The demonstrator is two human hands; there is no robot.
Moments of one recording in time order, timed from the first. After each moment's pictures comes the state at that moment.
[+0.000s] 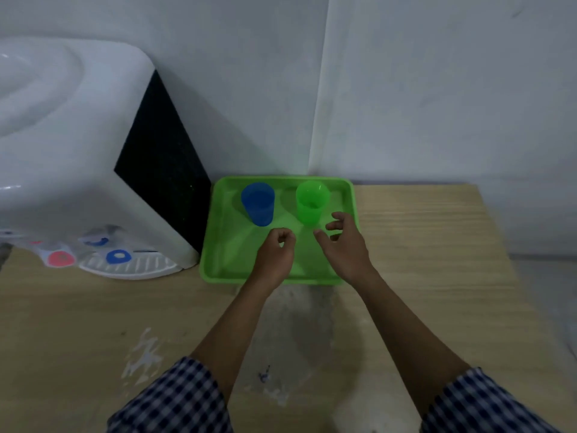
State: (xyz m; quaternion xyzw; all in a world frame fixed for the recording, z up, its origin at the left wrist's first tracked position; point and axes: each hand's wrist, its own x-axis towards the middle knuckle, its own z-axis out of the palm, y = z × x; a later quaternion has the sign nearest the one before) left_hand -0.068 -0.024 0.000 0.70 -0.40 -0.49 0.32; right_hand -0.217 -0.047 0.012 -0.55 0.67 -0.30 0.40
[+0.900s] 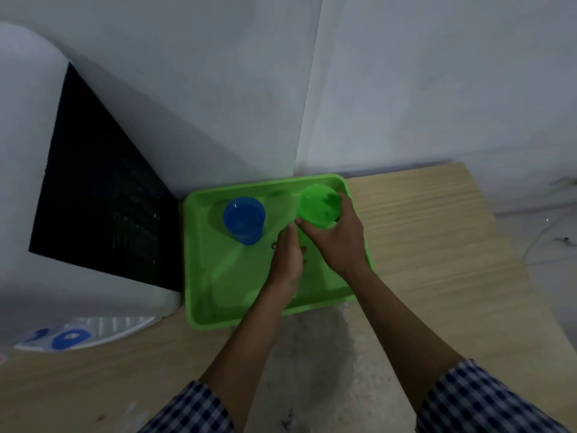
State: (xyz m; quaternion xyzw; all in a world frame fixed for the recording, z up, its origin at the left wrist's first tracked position) left_hand -0.083 -0.083 -0.027 0.61 -0.29 -0.65 0.35; right_hand -0.187 -0.095 -0.012 -0.53 0.68 -0.42 0.27
